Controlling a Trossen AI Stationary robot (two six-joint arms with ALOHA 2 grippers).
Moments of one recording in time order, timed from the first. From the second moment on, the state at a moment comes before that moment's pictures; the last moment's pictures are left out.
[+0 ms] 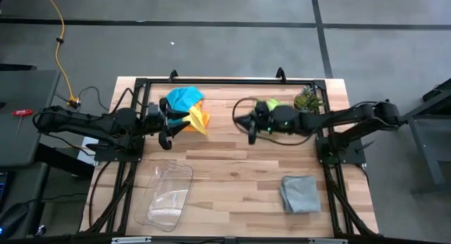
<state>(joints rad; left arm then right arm) 0.02 0.69 0.47 0.33 -0.29 -0.16 -0.02 1.33 0.84 0.40 0.16 0.40</state>
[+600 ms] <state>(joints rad) 0.02 0.69 0.53 0.24 -0.28 -0.10 -0.12 1.21 0.84 0.48 -0.19 0.16</state>
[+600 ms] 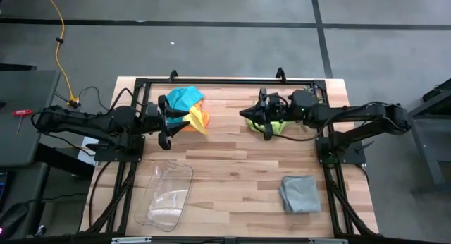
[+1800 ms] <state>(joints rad) 0.19 1.36 0.80 -0.94 -0.44 -0.89 -0.12 1.21 0.84 0.38 -0.17 0.20</state>
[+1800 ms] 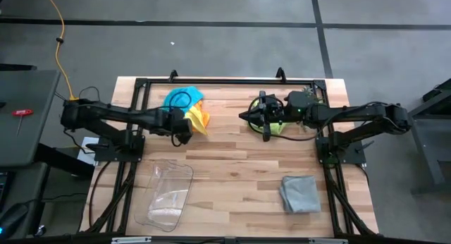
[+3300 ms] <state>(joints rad) 0.20 1.26 0.91 -1.09 -0.50 -0.71 -0.12 1.21 0.84 0.34 -0.12 0.21</state>
